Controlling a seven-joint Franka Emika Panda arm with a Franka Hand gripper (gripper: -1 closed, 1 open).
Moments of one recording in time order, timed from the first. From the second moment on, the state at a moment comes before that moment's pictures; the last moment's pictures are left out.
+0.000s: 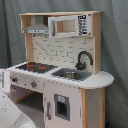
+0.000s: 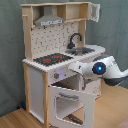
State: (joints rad) arm -0.58 -0.58 1.61 -2.13 -0.62 2.09 0.03
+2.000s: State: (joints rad) arm -0.53 -0.74 1.78 -2.05 -1.17 1.88 -0.01
